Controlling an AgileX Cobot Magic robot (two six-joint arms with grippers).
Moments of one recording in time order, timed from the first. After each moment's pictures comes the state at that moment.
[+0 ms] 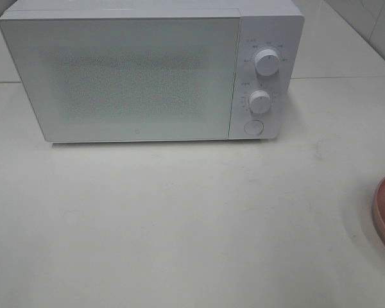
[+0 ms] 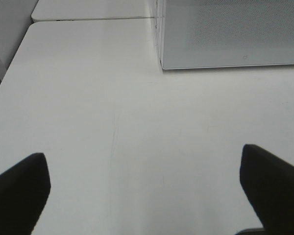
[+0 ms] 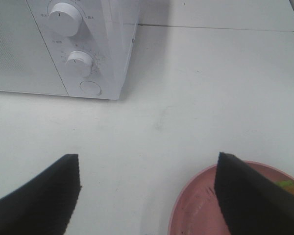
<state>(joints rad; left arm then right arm) 0.04 -0.01 -0.51 -0.10 1.08 0.09 0.15 0.67 -0.53 -0.06 0.44 0.10</state>
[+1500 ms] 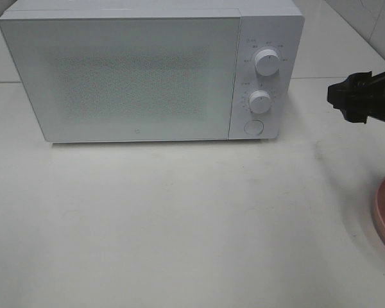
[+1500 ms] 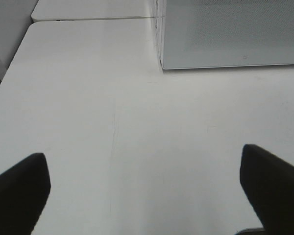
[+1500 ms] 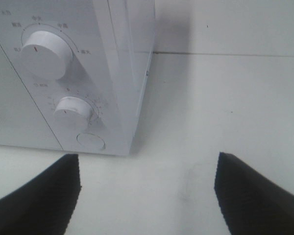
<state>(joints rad) 0.04 -0.01 -0.51 -0.10 1.08 0.09 0.15 1.23 -0.48 -0.06 -0.28 0.13</state>
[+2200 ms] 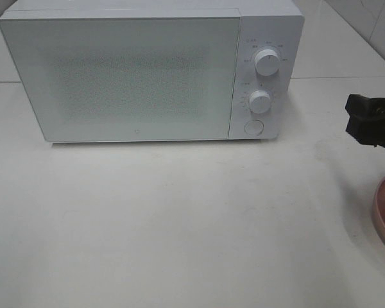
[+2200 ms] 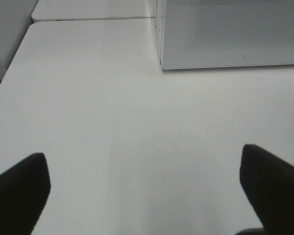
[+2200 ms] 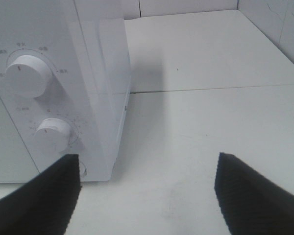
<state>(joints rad) 0.04 -0.01 -0.51 -0.10 1.08 0.09 0.22 1.24 -0.22 0.25 -0.80 -0.08</state>
